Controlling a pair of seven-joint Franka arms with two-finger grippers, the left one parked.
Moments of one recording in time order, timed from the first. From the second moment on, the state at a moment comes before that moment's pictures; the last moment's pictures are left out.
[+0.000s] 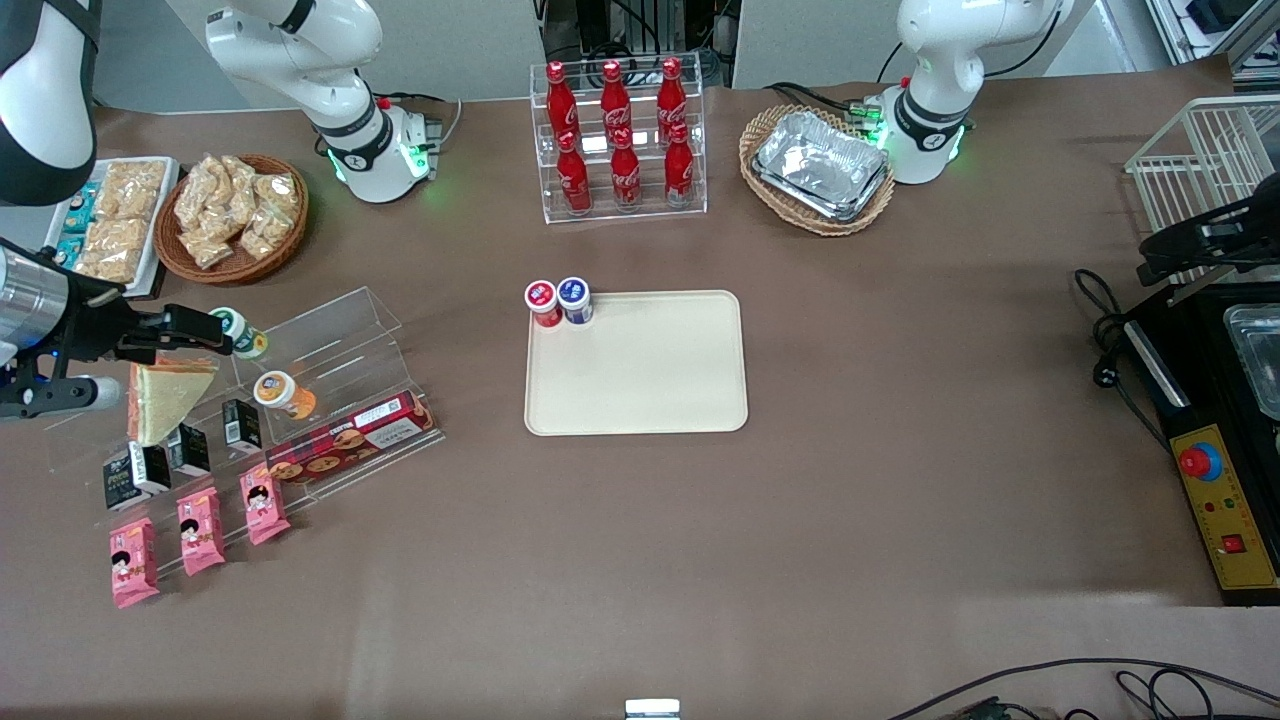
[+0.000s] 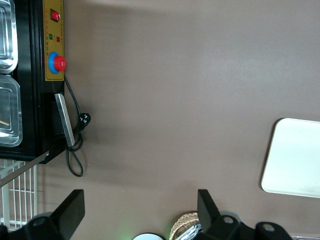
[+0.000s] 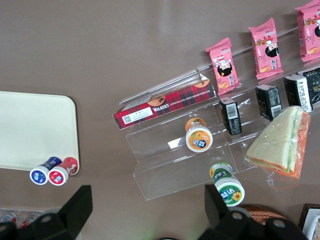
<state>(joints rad) 0.10 0.16 -0.12 -1.44 0.11 1.45 -0.06</state>
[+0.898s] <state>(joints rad) 0.10 0.18 -0.12 -1.44 0.02 1.50 -0.05</state>
